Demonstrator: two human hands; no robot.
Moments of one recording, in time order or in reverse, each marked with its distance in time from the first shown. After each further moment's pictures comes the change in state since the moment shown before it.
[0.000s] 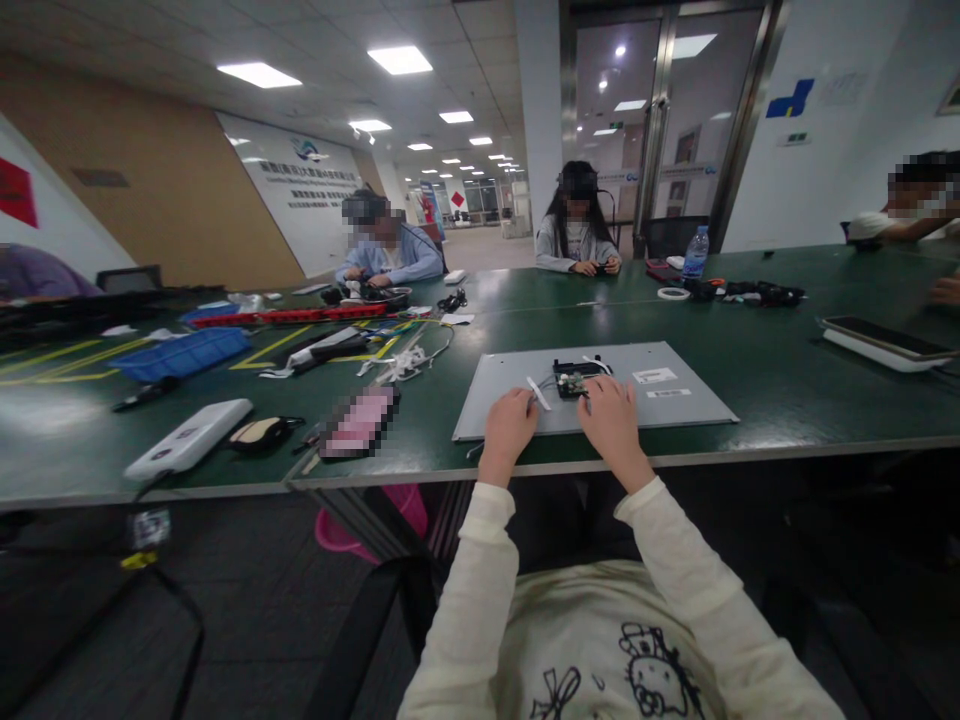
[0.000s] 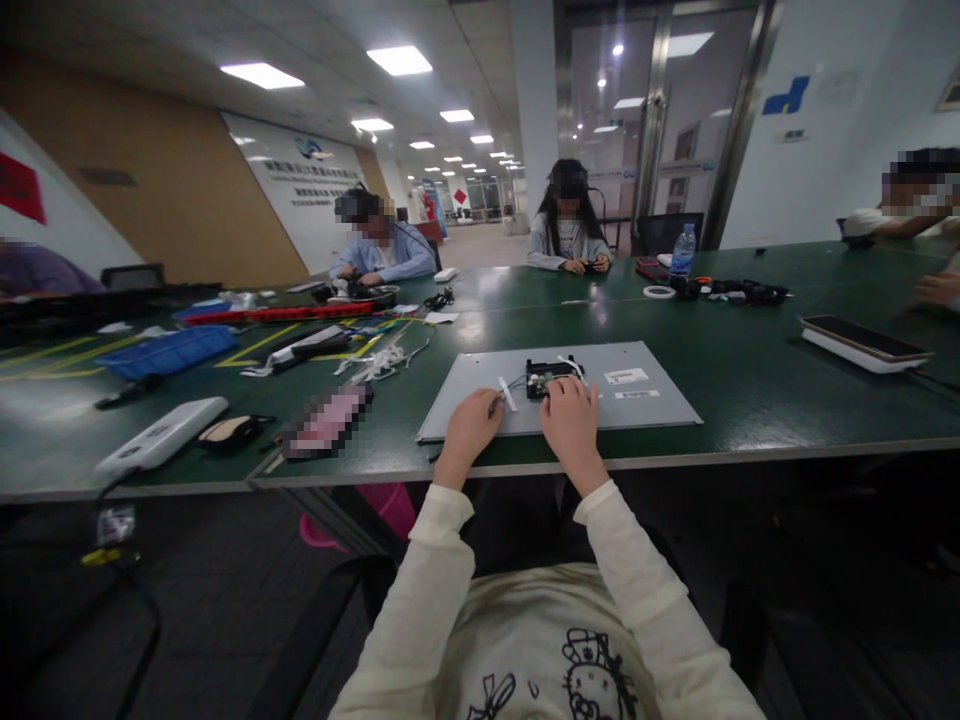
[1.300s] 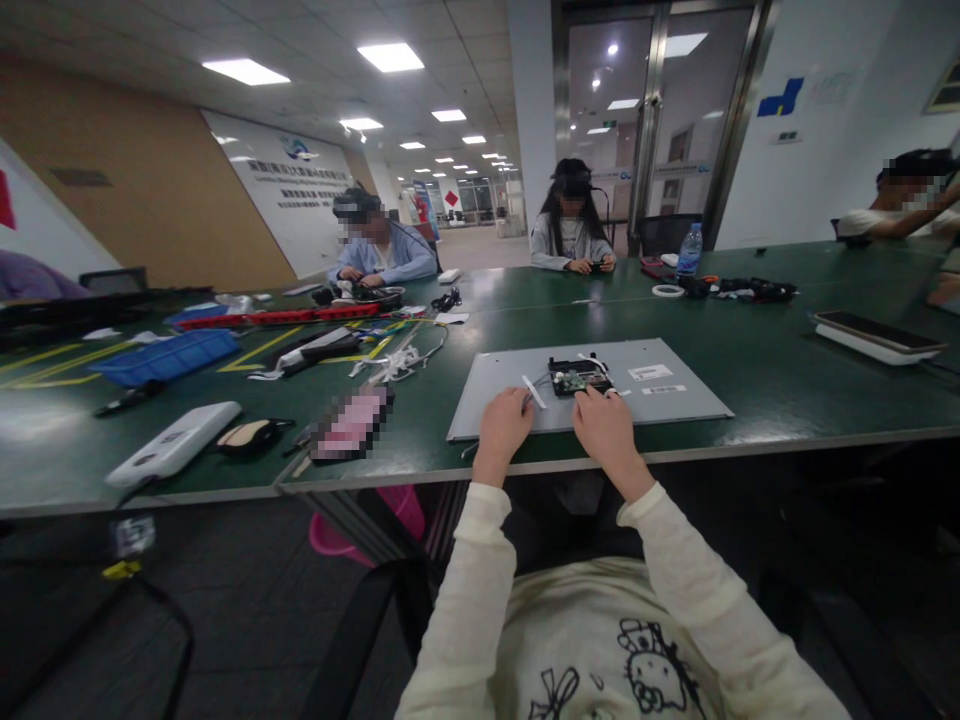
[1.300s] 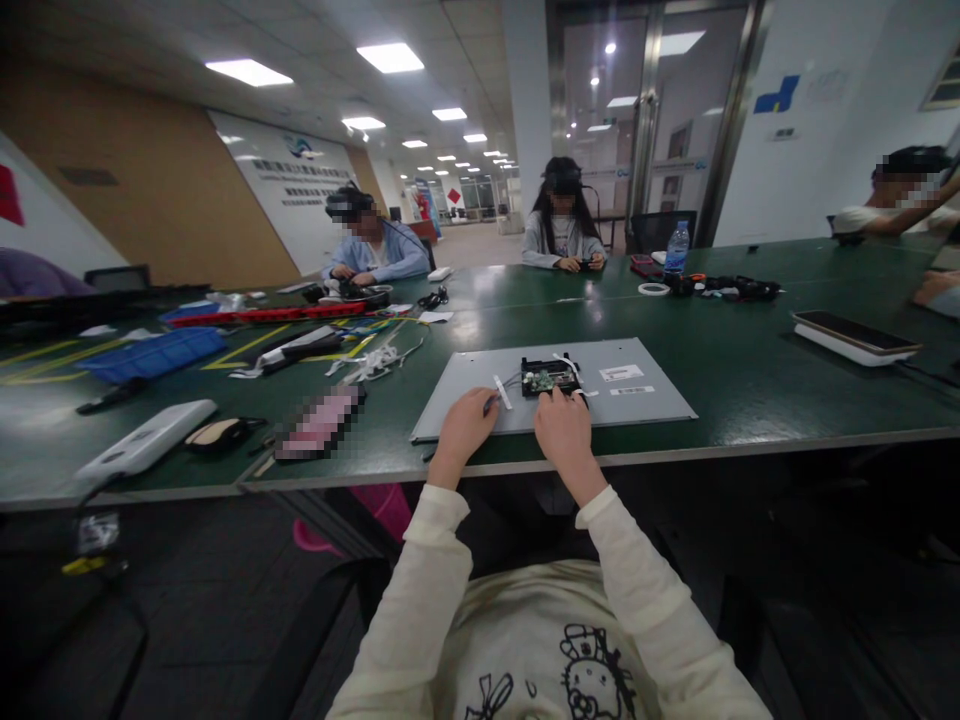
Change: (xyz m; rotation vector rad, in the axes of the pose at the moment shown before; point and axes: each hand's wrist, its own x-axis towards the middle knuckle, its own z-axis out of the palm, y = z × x) left_hand 0.004 -0.008 0.010 -0.044 0.066 0.066; right_hand -0.008 -0.007 -0.009 -0.211 -0.171 -0.047
